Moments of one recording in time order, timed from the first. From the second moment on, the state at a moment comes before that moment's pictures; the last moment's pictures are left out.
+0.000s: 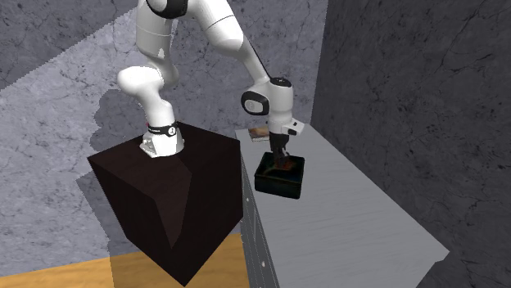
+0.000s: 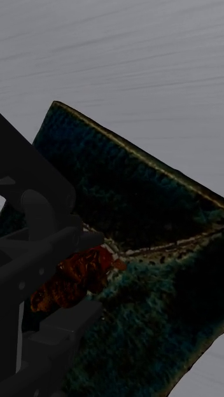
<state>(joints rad) 0.12 0.42 0.12 -2.25 0.13 2.67 -0.76</state>
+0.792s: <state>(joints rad) 0.12 0.41 0.12 -2.25 0.13 2.66 -0.76</state>
